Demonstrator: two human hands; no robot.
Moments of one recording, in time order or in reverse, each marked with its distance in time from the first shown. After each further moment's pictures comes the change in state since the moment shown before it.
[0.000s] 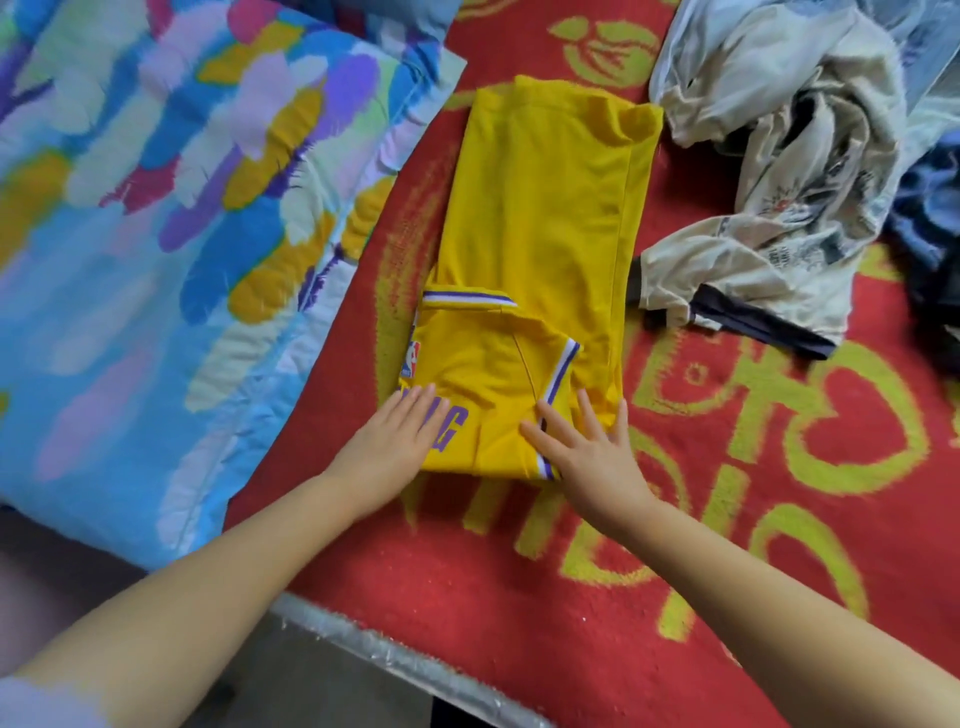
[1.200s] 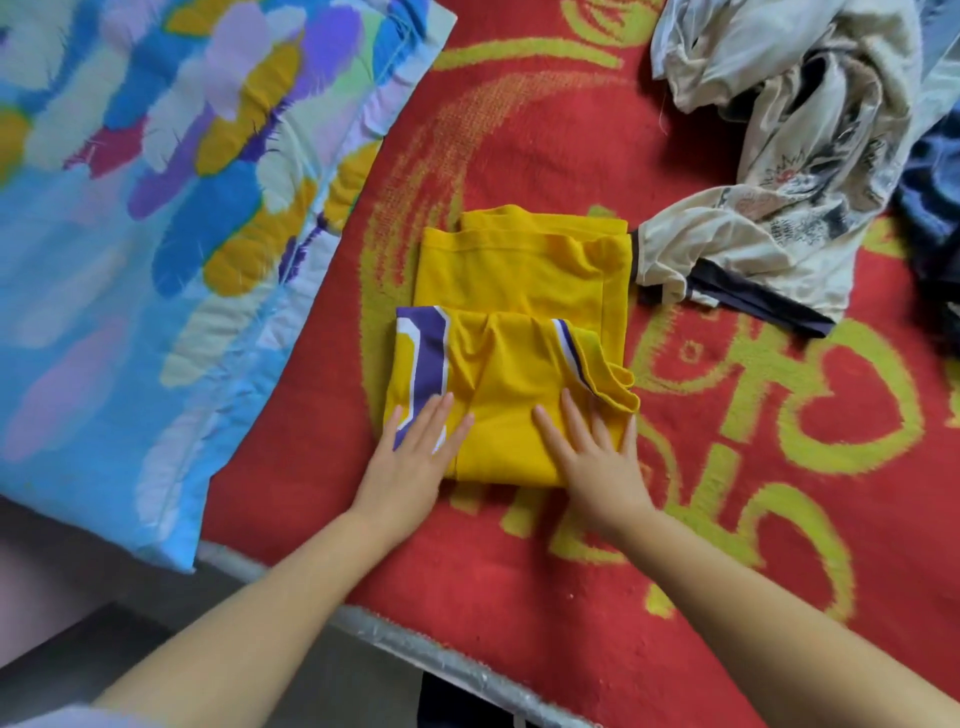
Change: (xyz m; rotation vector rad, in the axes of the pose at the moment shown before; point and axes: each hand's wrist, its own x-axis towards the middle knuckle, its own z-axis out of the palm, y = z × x) left_hand -0.007 0.068 0.022 -0.172 0.031 -0.215; right_hand -0.020 0.005 0.032 0.046 -0.043 0.124
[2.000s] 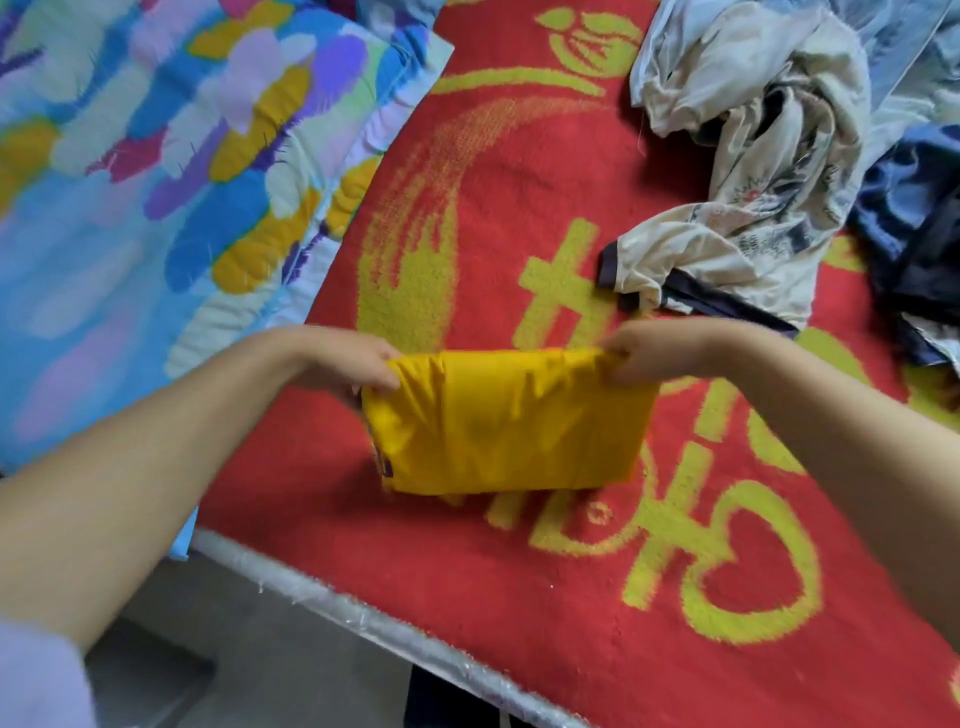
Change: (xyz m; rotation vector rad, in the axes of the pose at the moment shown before) left_hand 0.064 -0.086 -0.121 -1.122 -0.820 -0.272; right_hand 0.028 0.068 -0.180 0.235 -0.458 -0.072
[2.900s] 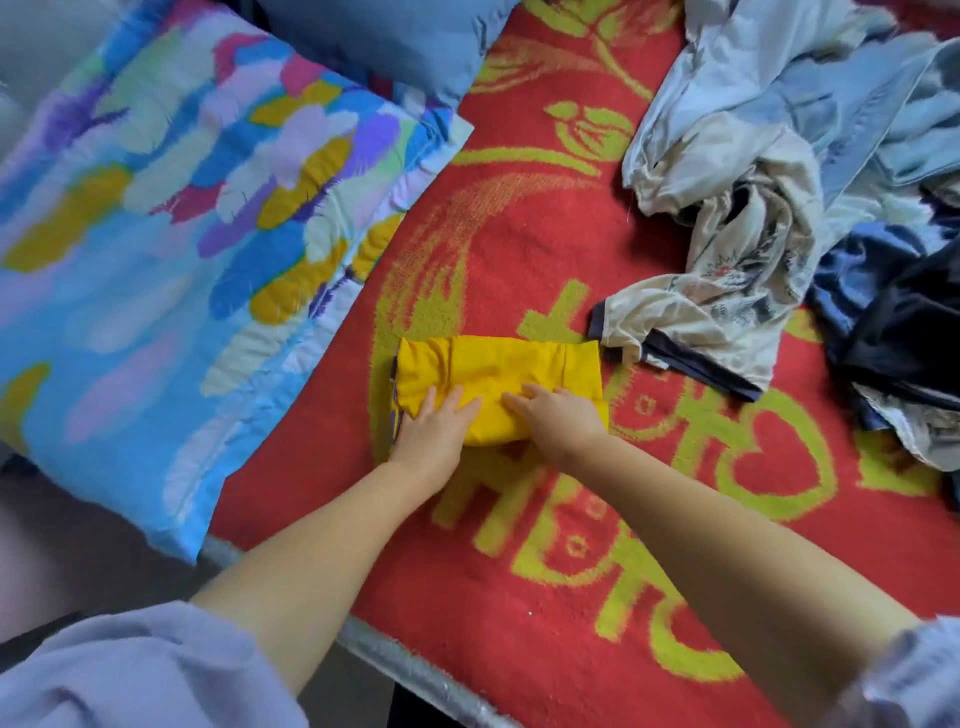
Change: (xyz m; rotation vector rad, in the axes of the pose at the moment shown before) left_hand 0.047 0.007 0.099 0.589 0.599 0.042; right_hand 0.045 -0.051 0.068 -0.392 0.374 -0.002
